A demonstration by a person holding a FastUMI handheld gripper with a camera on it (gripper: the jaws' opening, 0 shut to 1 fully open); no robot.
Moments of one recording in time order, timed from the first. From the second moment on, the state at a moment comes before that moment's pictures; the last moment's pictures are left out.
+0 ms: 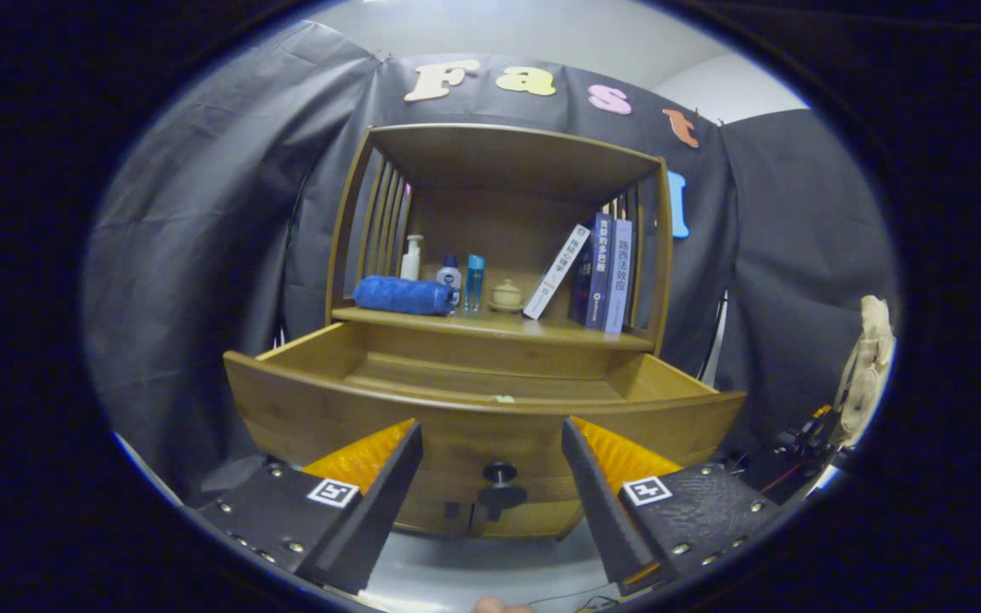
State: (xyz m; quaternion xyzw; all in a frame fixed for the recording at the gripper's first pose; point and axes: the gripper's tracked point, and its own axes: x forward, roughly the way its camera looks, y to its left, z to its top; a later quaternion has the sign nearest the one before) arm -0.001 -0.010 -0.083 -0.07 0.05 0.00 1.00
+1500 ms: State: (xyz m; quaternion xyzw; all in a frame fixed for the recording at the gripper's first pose) arm 0.170 -0.026 -0.169 -0.03 0.43 0.00 0.90
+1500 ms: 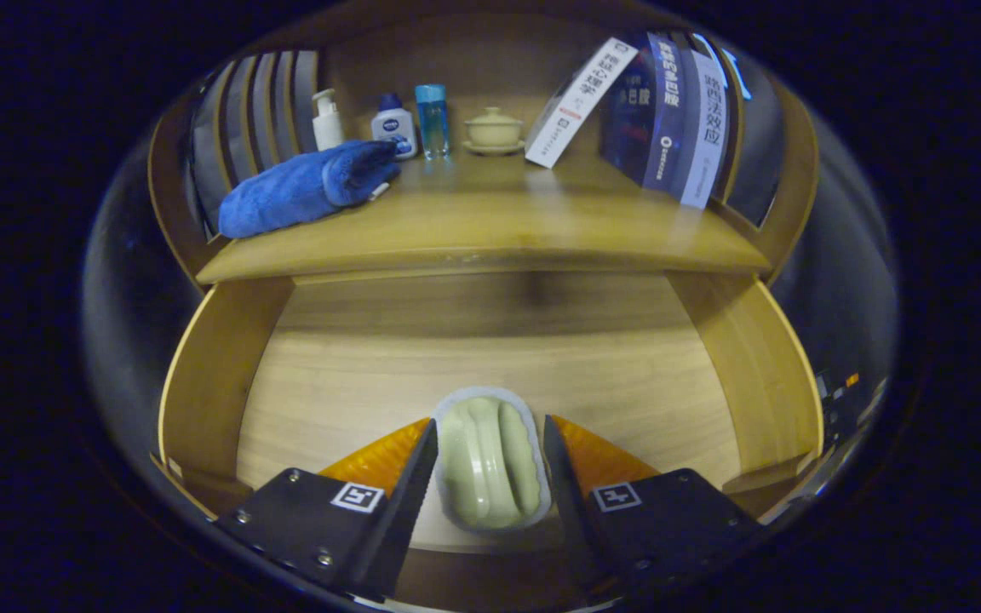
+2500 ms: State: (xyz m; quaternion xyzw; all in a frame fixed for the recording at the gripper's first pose) arm 0.174 0.032 -0.033 0.07 0.30 0.09 0.95
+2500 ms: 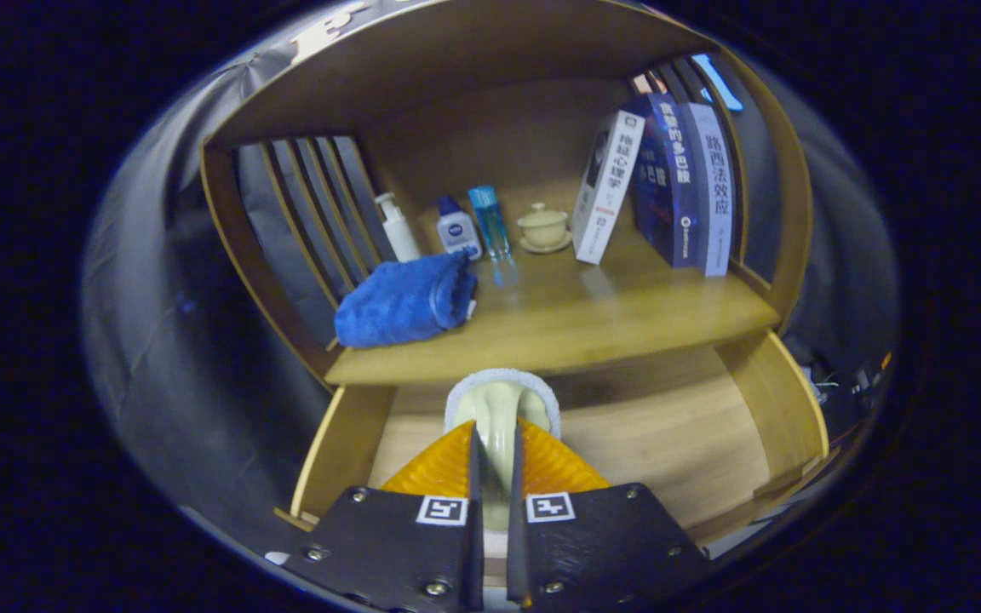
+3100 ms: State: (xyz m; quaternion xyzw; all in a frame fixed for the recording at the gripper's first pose) arm 0.270 0.024 -0.009 0.05 0.26 0.06 0.96
